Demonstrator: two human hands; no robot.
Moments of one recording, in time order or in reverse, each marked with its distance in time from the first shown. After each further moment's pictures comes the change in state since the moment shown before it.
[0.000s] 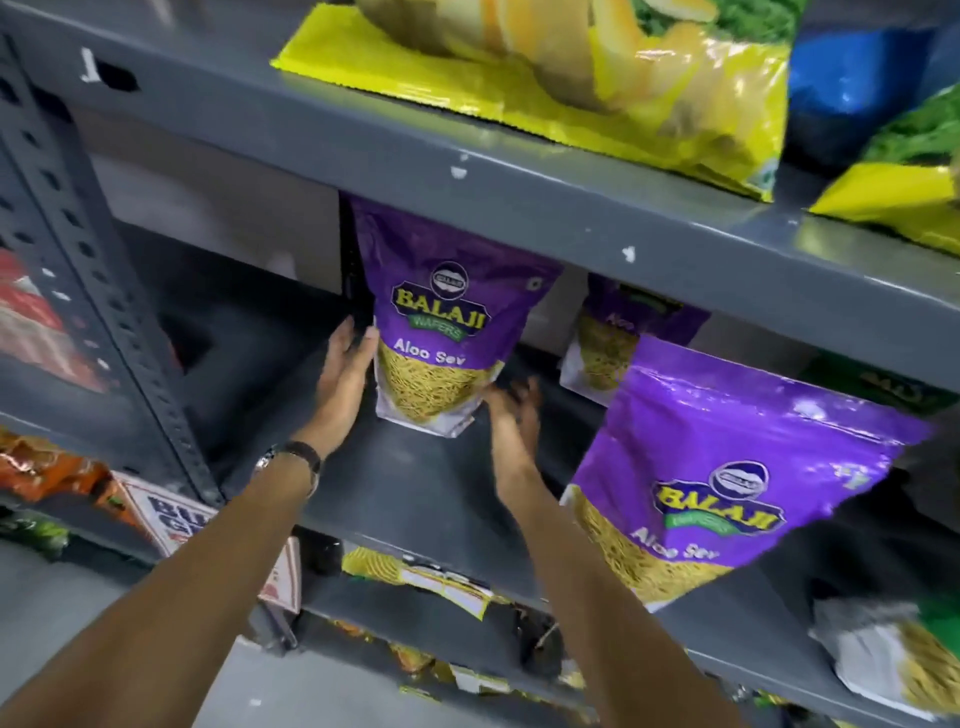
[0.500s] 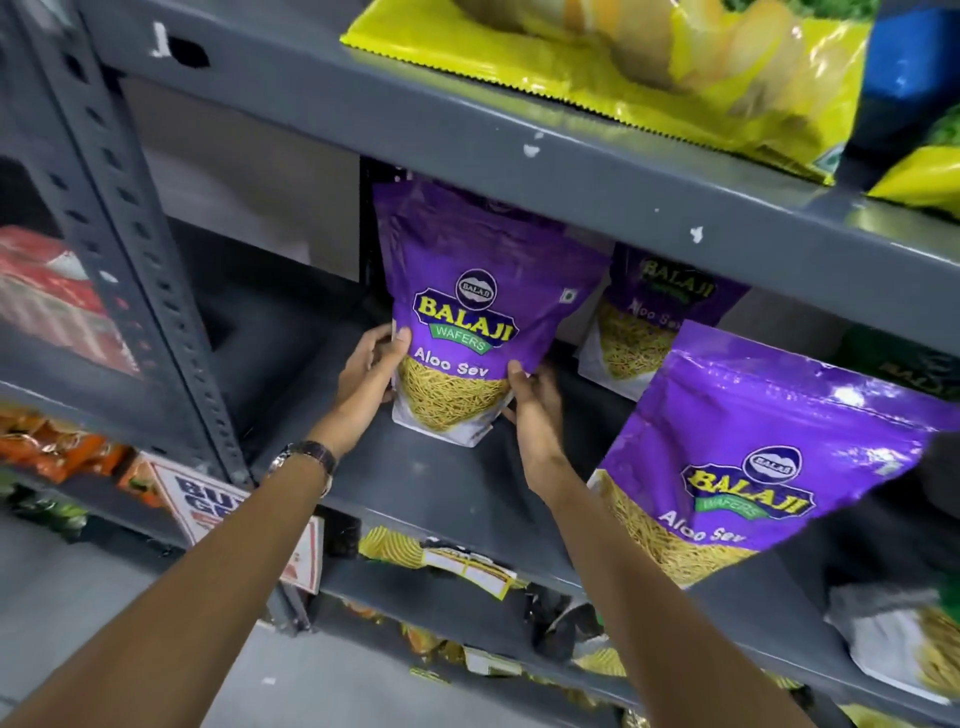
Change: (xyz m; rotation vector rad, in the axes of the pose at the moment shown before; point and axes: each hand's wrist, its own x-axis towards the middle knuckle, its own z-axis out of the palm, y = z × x) left_hand -0.022 0.008 -0.004 0.058 -0.163 0.034; right_hand 0.006 -0.005 -0.016 -0.040 -0.168 -0.116
